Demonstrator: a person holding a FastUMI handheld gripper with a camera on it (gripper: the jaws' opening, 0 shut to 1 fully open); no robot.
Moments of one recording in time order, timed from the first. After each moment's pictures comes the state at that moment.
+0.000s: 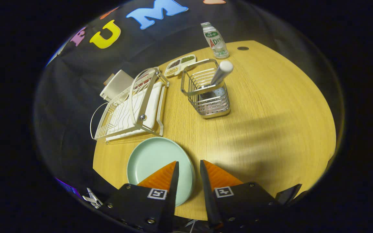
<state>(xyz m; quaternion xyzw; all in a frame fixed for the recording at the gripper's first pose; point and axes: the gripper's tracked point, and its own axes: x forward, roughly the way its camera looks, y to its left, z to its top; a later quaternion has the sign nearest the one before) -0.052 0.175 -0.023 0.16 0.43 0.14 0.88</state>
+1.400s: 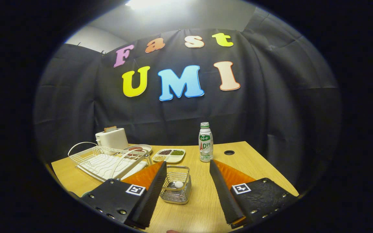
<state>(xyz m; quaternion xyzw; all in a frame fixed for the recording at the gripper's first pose) 0.049 0.100 0.065 0.03 0.02 0.09 1.00</state>
